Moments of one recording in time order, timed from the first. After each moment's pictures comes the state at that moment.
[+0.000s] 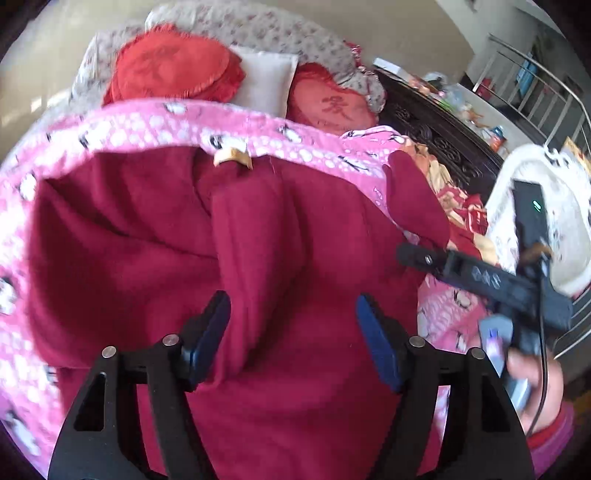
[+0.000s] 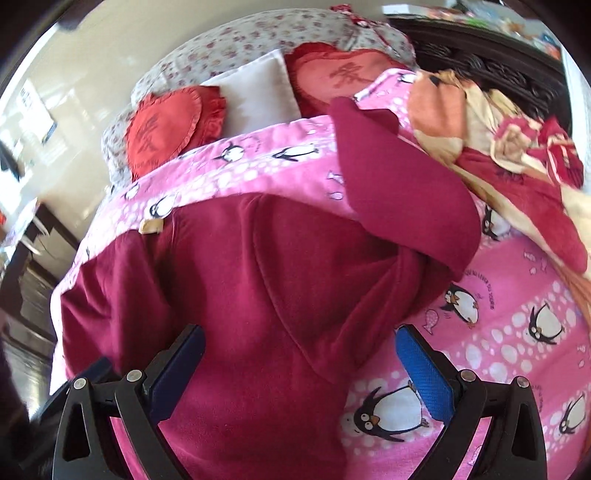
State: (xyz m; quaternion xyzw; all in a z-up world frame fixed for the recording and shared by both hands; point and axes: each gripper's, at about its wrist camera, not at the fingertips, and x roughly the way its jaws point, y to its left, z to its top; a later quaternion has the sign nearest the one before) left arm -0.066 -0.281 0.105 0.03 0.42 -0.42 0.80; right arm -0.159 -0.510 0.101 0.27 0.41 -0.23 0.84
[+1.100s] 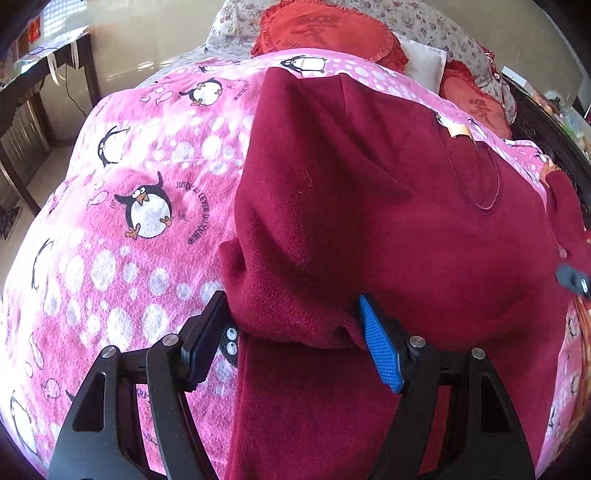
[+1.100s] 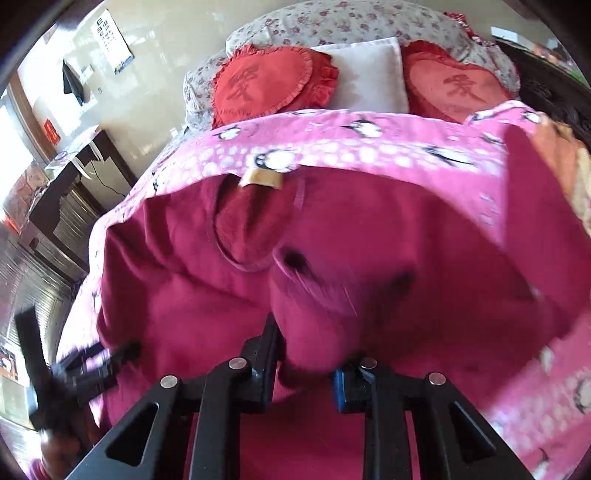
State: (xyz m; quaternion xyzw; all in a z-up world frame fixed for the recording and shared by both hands) left arm -0.007 -0.181 0.025 0.03 0.49 -0.19 0.85; right arm -0.123 -0.453 0.095 0.18 0.47 -0.09 0.86
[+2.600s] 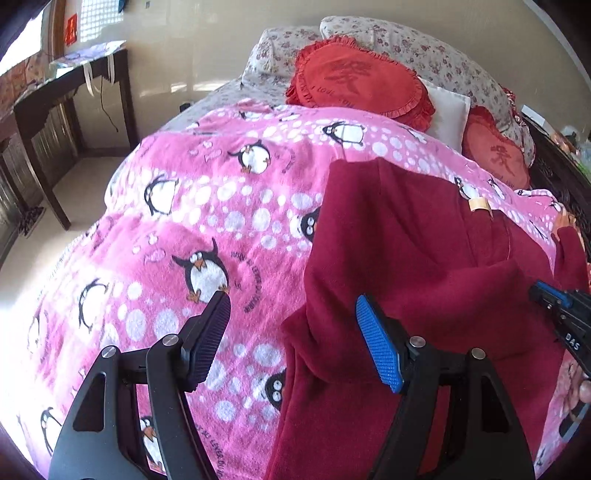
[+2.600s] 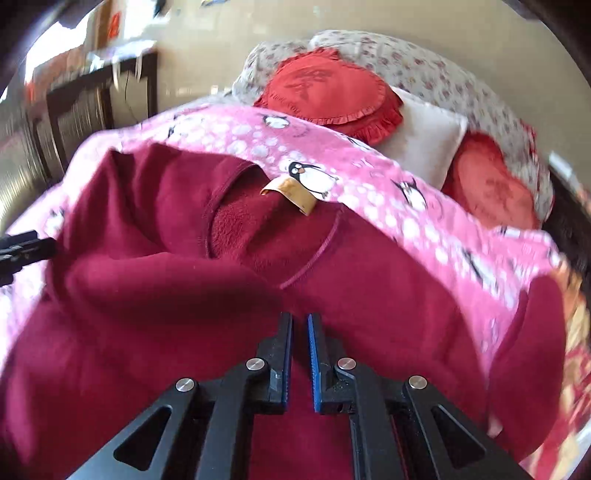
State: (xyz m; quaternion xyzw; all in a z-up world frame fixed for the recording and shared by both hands) left arm 0.015 -0.161 0.071 0.01 0.43 -0.14 0.89; right arm -0.070 -0.428 0.087 -0.03 0.44 -0.06 0.89
